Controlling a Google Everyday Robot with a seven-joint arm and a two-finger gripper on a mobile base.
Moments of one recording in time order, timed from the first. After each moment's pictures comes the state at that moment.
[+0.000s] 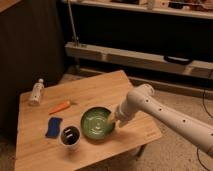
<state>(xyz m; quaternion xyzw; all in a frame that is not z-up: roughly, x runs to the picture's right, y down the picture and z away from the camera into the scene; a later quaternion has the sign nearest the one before) 0.058 0.182 0.777 -0.12 -0.36 -0.58 0.72</state>
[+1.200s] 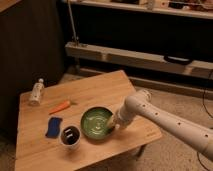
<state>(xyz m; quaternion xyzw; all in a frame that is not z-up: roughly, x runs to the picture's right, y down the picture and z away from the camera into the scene) 0.048 0.207 0.806 -0.14 -0.36 -0.54 0.75</state>
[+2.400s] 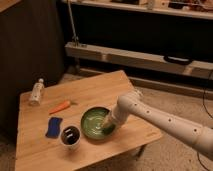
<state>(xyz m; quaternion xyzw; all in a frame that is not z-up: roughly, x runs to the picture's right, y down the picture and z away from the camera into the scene) 0.023 0.216 0.819 -0.16 -0.36 -0.55 0.74</state>
